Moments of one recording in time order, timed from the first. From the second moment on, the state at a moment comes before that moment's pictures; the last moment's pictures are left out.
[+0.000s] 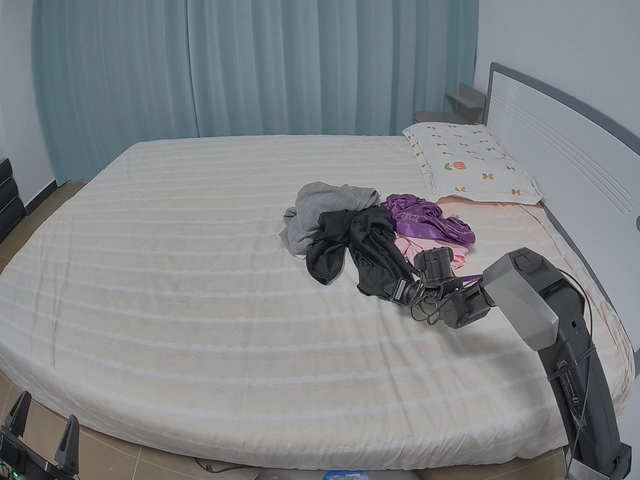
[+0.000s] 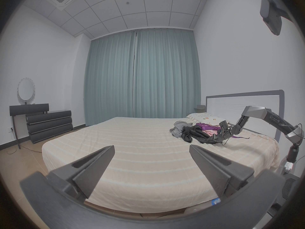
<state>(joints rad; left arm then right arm) 0.00 0.02 -0.02 0.00 0.02 -0.01 0.32 2.77 -1.71 -0.45 -0.04 0.57</state>
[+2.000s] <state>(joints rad) -0.01 0.18 -0.18 -0.07 -0.09 -0.09 0.63 1.55 -0.58 -1.04 0.05 0.75</state>
